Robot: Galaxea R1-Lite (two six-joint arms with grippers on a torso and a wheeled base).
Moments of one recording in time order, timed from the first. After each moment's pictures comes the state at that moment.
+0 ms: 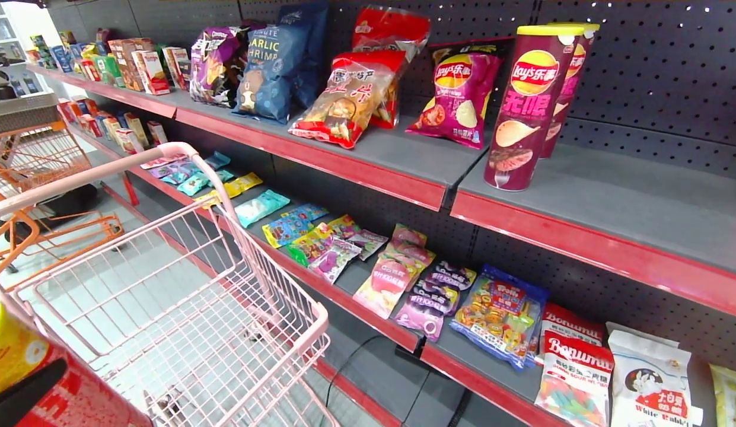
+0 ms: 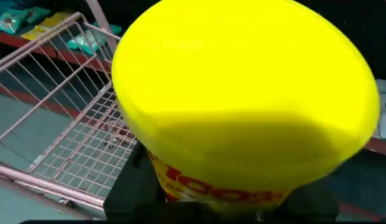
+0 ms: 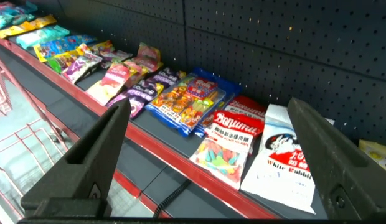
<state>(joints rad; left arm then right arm) -0.21 0.57 -0.37 -0.04 -0.11 -0.05 0.00 0.00 0.00 0.00 0.00 0.00</state>
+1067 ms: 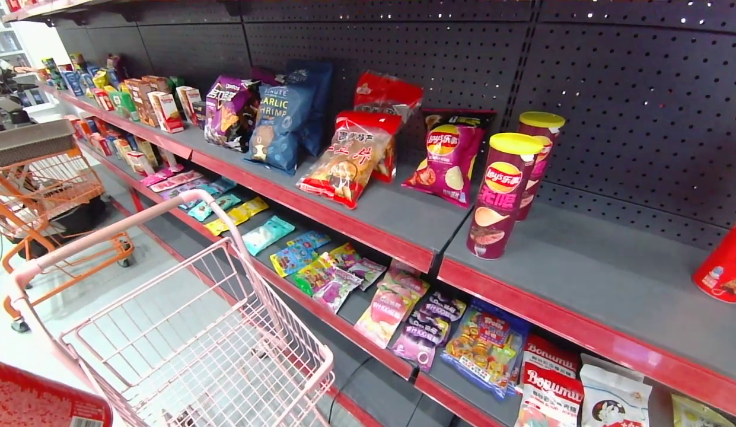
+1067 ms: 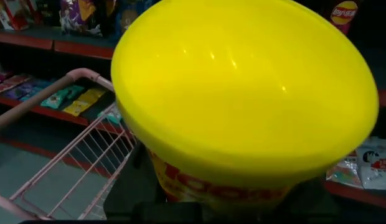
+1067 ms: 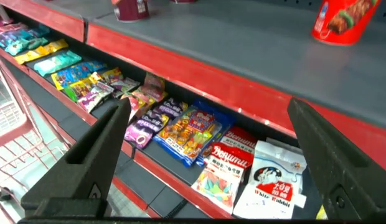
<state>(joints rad) -0.21 0.41 -0.47 0.02 -0.10 0.00 0.00 0.00 0.00 0.00 0.00 0.00</state>
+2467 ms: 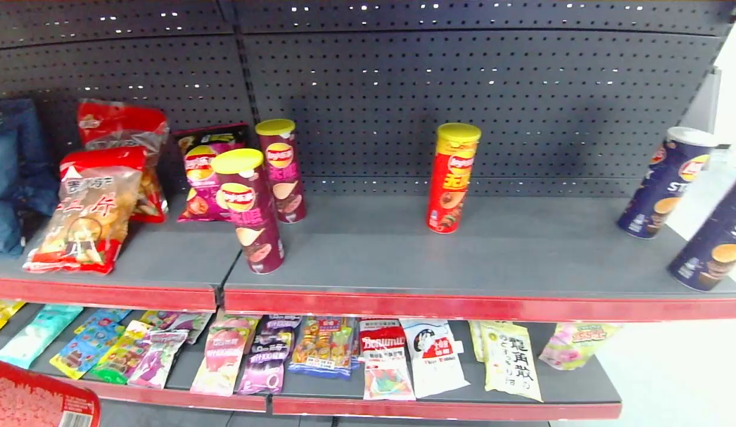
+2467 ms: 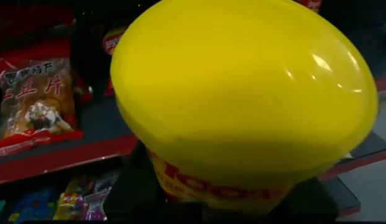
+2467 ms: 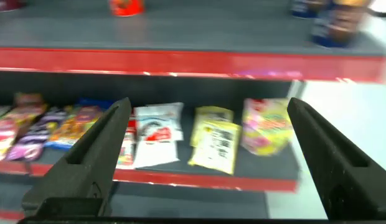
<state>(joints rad) -0.20 0.41 -0.47 0.02 -0.09 0.08 0.00 0.00 0.00 0.00 0.00 0.00</state>
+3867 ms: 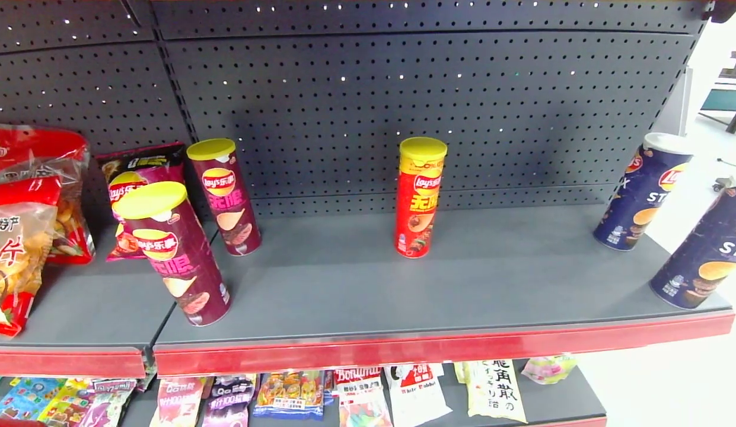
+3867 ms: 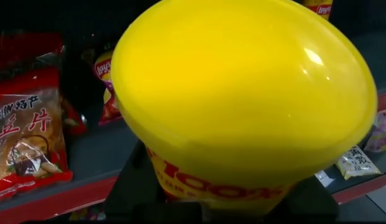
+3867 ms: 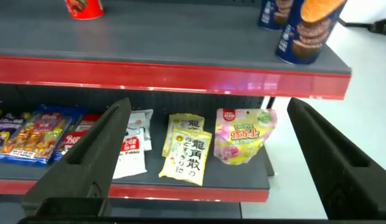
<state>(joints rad) -0.21 0.21 -0.48 0.17 -0.02 0.15 0.00 0.00 0.00 -0.01 0.06 -0.07</state>
